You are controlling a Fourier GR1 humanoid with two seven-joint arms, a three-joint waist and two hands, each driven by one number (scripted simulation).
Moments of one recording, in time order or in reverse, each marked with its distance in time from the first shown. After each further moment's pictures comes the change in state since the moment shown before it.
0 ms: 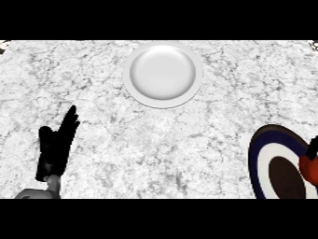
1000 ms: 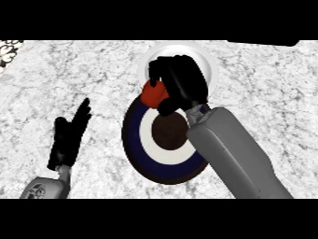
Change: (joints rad) left arm -0.082 -0.021 -0.035 0.038 -0.016 -0.029 0.019; right arm -0.724 0.579 0.536 -0.134 0.279 -0.274 1.007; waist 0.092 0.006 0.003
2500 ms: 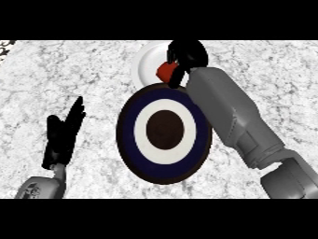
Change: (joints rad) left arm -0.001 -0.007 0.053 0.000 -0.013 -0.009 -0.001; right arm -0.485 -0.006 -0.147 1.001 -0.260 -0.137 -0.099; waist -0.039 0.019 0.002
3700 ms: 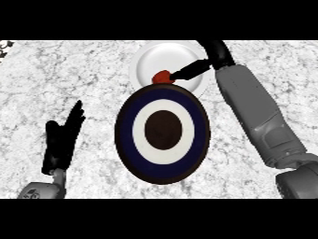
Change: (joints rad) left arm 0.039 -0.015 0.006 -0.019 -0.012 -0.001 -0.010; right arm 0.080 -0.077 -0.420 0.001 -0.403 0.198 -0.554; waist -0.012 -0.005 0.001
